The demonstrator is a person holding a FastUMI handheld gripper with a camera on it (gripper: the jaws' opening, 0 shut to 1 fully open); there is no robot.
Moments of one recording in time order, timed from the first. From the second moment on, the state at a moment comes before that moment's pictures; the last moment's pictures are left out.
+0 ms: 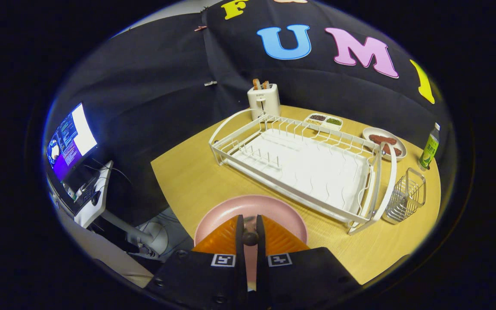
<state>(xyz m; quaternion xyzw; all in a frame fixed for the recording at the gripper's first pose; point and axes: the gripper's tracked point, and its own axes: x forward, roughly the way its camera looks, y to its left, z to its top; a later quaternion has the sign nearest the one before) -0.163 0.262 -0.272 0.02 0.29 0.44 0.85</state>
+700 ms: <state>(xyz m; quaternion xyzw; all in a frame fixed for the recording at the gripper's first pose) -0.156 0.236 -0.330 -0.03 0.33 0.41 0.85</state>
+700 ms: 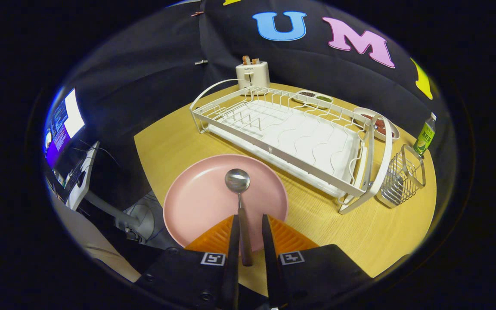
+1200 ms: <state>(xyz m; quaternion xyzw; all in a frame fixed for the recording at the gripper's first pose) -0.150 0.237 -0.277 0.00 0.29 0.40 0.87</state>
